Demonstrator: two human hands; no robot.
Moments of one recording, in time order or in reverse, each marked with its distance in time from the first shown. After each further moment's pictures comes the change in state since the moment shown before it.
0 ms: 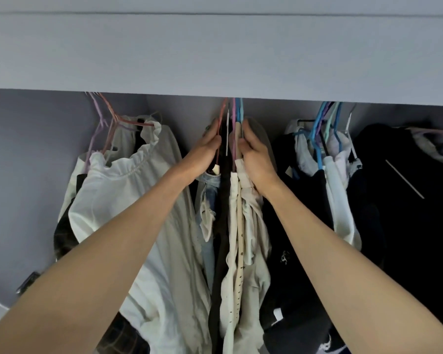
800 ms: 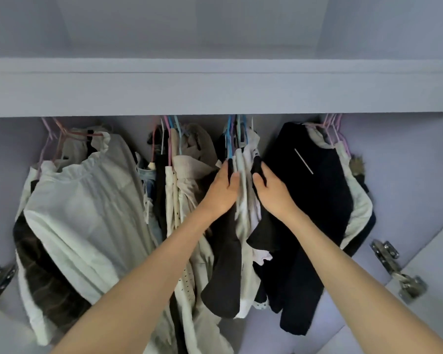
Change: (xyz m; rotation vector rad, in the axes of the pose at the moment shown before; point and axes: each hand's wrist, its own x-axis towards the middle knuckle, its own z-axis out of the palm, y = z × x) left_hand -0.088 0.082 0.174 0.076 -0.051 -0.063; right_hand -0.127 -0.013 -0.171 -0.541 0.094 0.160
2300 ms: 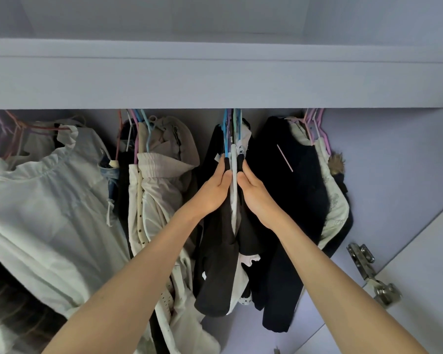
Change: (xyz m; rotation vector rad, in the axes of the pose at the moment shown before) left_hand 0.030 -0.001 0.038 0.036 -0.171 0.030; right_hand 0.002 0.015 -0.021 0.346 -0.198 0.048
